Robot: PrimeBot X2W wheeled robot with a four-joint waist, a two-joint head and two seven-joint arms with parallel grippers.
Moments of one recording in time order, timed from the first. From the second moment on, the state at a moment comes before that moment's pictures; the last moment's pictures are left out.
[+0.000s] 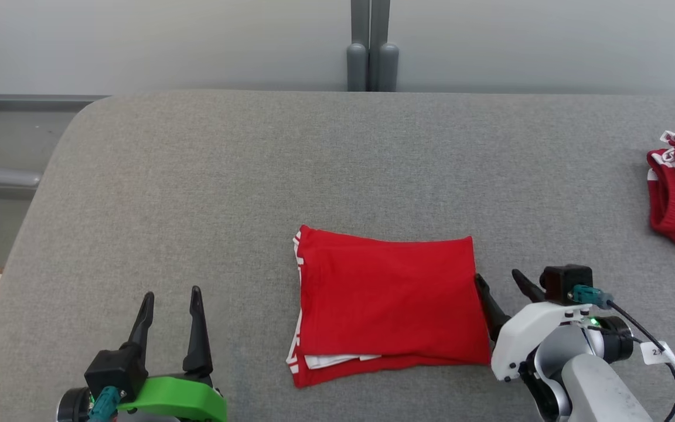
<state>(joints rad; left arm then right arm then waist) 0.00 0.10 -0.18 0.20 -0.32 0.07 -0.26 -0.21 -0.06 0.11 0.44 0.23 0.13 0.02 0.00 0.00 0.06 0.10</state>
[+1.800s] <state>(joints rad) -0.13 0.06 -0.14 0.16 -0.19 -0.02 -0.26 -0.51 -0.25 0.16 0.44 0.35 0.13 0.05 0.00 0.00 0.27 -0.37</state>
